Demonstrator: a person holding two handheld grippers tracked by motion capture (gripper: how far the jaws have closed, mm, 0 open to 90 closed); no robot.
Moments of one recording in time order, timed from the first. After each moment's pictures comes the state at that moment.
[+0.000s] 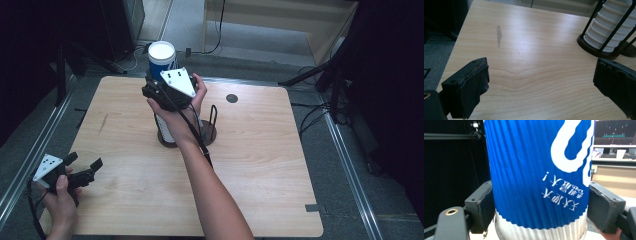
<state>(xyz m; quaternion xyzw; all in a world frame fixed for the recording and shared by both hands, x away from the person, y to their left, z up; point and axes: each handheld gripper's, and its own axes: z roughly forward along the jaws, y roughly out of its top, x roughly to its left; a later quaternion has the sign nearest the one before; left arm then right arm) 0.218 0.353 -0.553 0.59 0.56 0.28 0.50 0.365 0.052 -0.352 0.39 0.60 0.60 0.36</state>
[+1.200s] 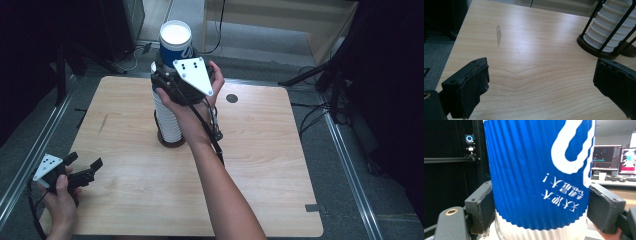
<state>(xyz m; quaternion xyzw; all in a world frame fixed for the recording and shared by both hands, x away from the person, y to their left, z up) 0.219 0.354 -0.553 0.59 0.56 0.28 0.50 0.339 0.019 -0.300 0.38 0.54 0.63 0.41</state>
